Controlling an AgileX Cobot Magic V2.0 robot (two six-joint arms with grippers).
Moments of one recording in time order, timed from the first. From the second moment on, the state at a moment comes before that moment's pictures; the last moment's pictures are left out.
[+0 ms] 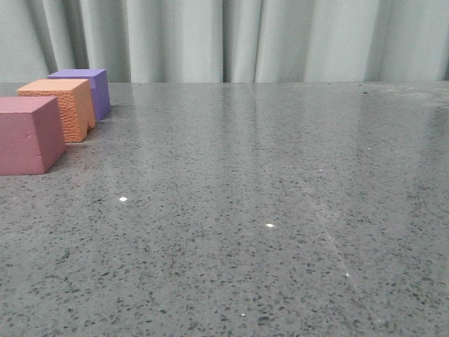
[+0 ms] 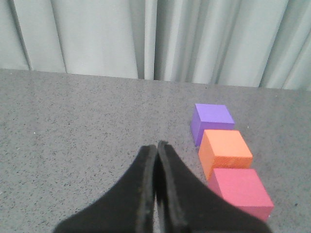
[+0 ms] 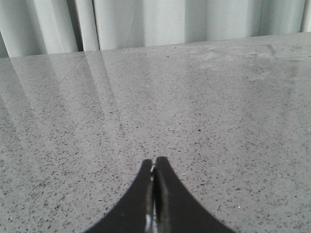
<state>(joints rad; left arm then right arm) -0.43 0.37 -0.66 0.72 0.70 -0.78 0.06 -0.01 0.03 0.02 0.14 0.11</state>
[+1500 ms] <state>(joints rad) -0.13 0.00 -0.01 0.12 0.12 -0.13 0.06 -0.01 0.03 0.02 0.14 0.11</state>
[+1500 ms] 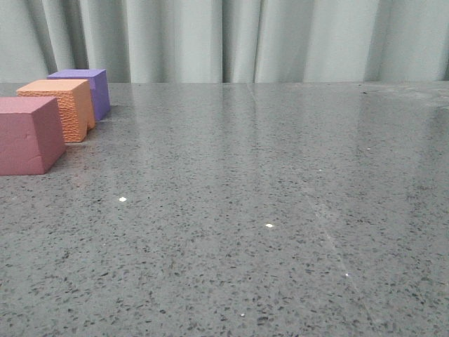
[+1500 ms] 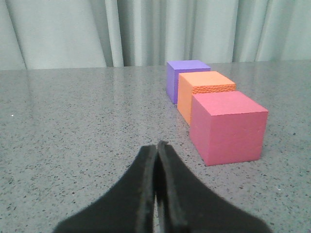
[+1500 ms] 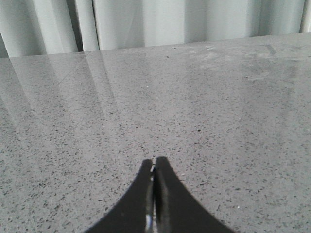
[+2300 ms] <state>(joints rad) -0.13 0.00 -0.01 0.12 0.12 -0.13 0.06 -0.01 0.03 0.02 0.14 0.11</state>
